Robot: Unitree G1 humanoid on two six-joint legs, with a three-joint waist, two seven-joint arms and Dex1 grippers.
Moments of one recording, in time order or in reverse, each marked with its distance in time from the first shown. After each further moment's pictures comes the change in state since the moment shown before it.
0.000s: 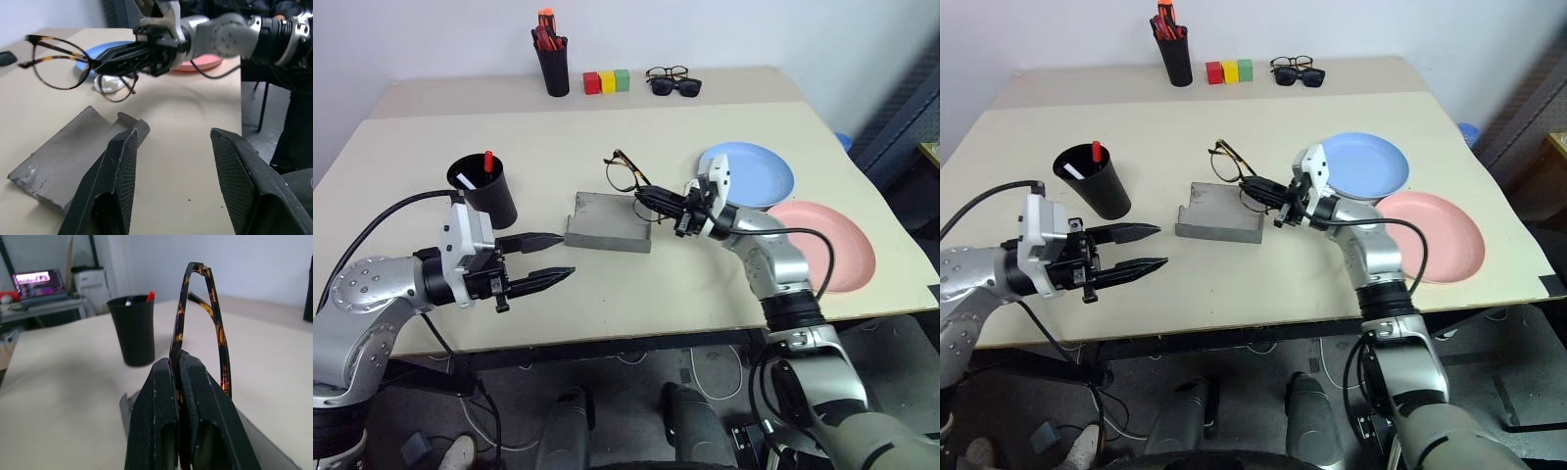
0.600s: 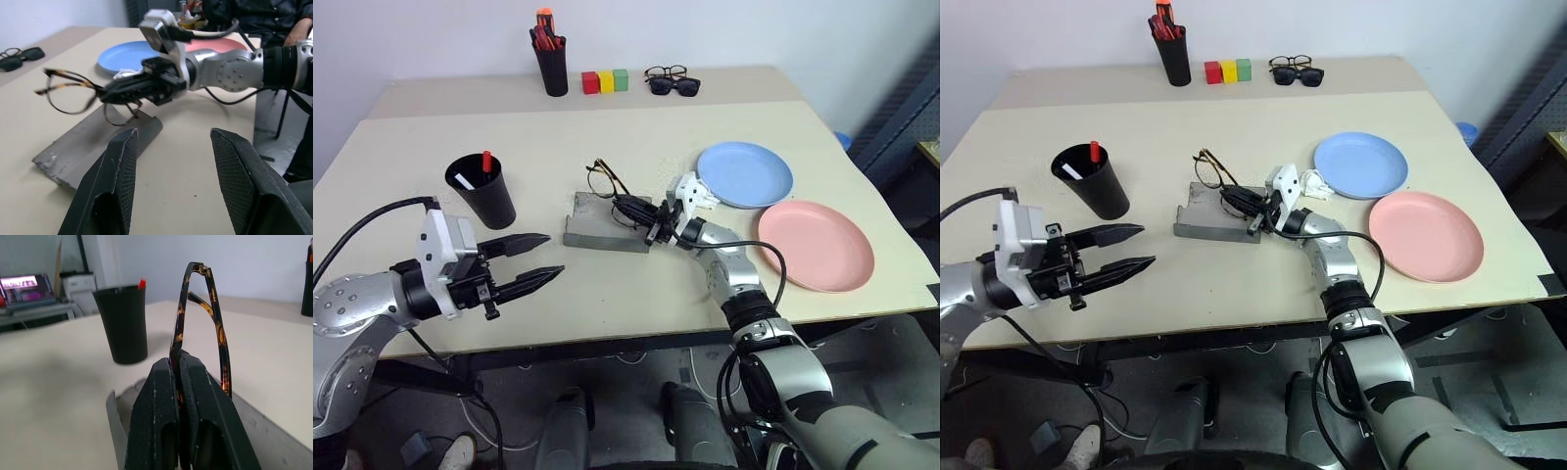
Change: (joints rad) left arm 0.087 0.004 0.080 -0.064 -0.039 0.017 0.067; right arm -0.045 0.090 0.010 0.301 -0.086 -0.277 -0.015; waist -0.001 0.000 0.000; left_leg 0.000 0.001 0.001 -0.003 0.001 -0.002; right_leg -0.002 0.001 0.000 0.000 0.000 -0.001
